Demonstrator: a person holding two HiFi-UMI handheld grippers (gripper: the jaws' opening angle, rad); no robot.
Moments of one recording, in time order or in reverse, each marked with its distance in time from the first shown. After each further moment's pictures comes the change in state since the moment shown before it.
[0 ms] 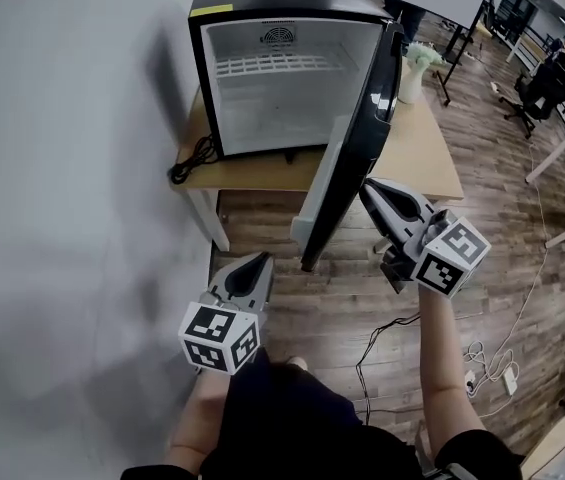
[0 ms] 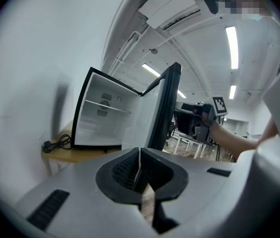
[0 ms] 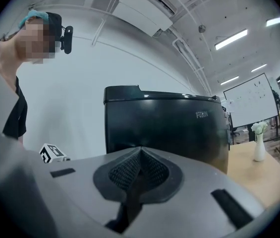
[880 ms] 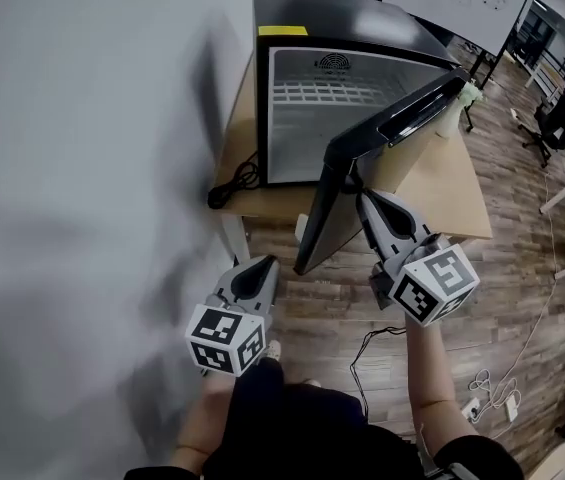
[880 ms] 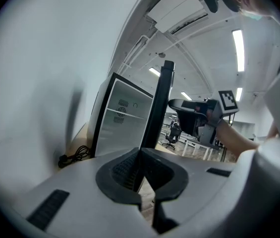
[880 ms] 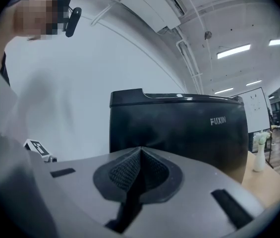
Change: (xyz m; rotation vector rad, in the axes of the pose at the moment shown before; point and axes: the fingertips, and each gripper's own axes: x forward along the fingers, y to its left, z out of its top) left arm 0.009 0.135 0.040 -0.019 -0.038 0.056; right arm 0.154 0.009 0.005 -0.084 0.005 -0.142
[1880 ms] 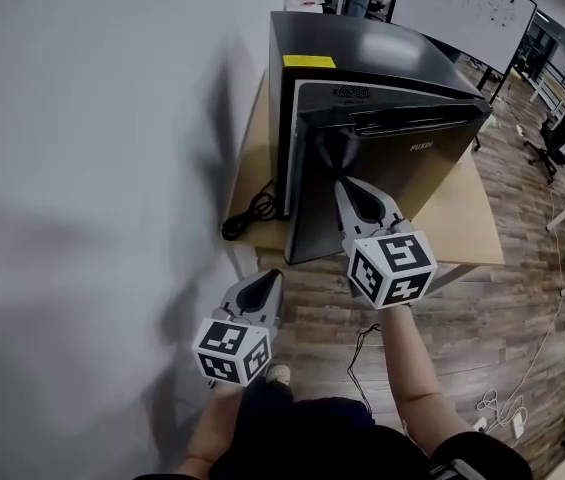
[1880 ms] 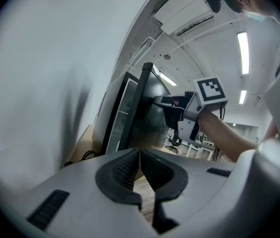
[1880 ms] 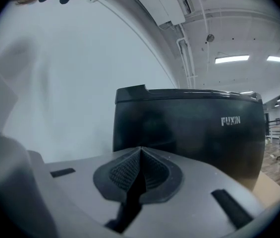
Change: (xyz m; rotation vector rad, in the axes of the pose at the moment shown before) left arm 0.021 0.056 0.015 -0.026 -0.023 0.026; right arm 0.119 -0.014 -0.001 -0.067 0.045 -0.159
